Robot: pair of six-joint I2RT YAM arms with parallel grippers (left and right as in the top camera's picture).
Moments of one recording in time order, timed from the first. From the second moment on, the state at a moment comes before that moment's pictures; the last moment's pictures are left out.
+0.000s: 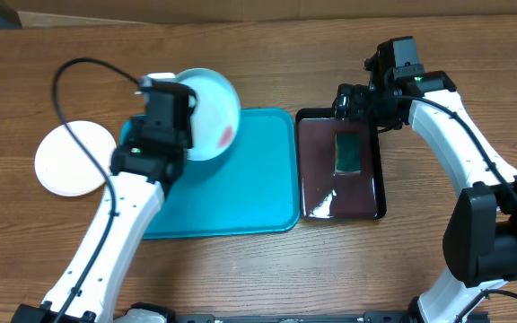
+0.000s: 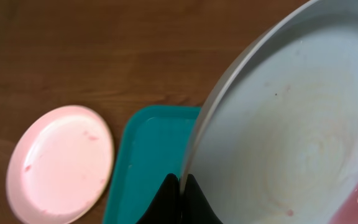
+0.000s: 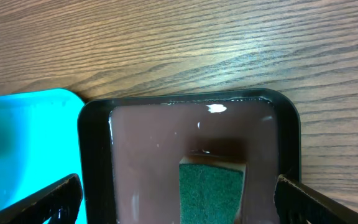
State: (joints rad) left arm -0.26 1.40 1.12 -0.56 -0.47 -0.18; right arm 0.15 1.87 1.48 -0.77 -0.20 0.31
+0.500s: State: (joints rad) left arm -0.58 1.40 1.12 -0.37 -0.47 -0.21; right arm -0.06 1.87 1.48 -0.68 -0.21 0.38
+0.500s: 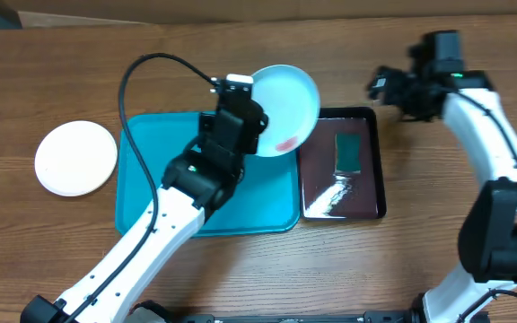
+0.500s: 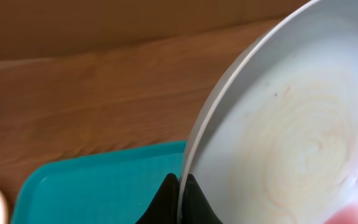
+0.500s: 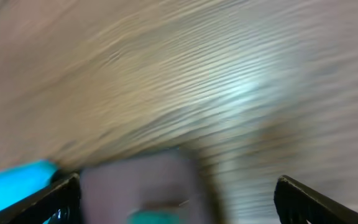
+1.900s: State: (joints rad) left arm -1.21 1.50 1.13 0.97 -1.09 1.19; right arm -0.44 1.87 1.48 -0.71 -0.19 0.41
